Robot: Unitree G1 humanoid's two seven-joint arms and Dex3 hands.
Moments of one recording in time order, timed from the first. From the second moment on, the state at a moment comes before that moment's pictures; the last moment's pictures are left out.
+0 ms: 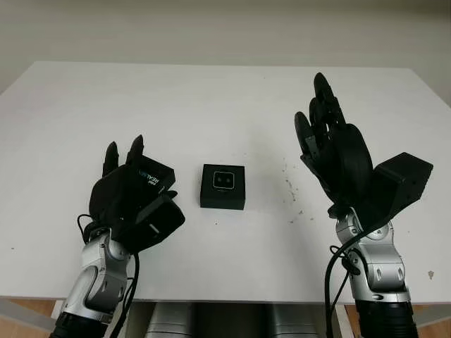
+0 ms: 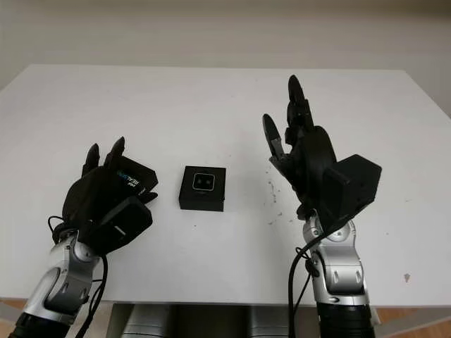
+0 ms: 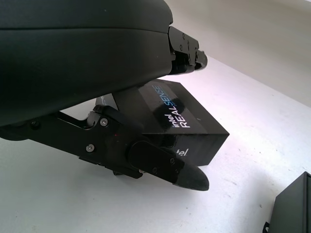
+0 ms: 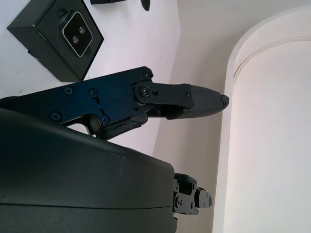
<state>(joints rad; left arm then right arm) -0.16 0.32 -0.14 -0.06 0.73 0.41 0.07 -0.24 -0.14 -0.09 -0.17 0.10 0.15 0.06</state>
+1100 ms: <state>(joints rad) -0.16 0.38 -0.03 -0.01 0.46 0.12 0.03 -0.23 -0.13 -0.09 -0.18 0.12 0.15 0.08</state>
